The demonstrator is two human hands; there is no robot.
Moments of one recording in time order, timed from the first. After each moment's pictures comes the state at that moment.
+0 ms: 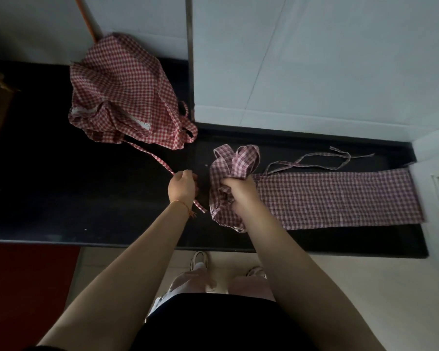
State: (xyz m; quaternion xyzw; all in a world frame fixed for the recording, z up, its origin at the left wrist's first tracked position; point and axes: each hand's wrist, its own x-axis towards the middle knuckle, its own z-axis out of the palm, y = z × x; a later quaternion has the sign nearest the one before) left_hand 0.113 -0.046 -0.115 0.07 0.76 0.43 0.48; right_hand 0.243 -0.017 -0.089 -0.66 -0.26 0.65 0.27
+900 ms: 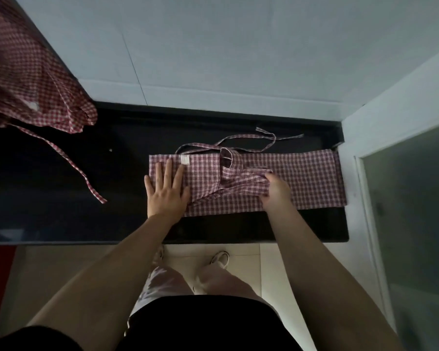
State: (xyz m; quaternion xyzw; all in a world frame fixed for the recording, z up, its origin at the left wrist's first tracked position) left_hand 0.317 -0.041 -0.186 0.61 0.77 -0.03 0.19; right_hand 0.565 0.044 -0.125 -0.76 -0.10 0.55 0.33
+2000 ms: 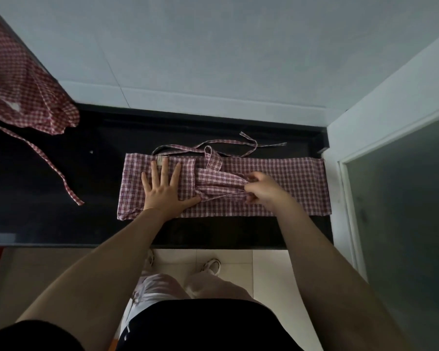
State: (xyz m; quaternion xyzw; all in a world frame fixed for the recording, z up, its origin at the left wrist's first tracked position) left_hand 0.355 -0.015 -0.183 0.61 0.76 -0.05 0.22; right_hand 0.602 0.075 -0.107 -0.70 -0.43 0.57 0.00
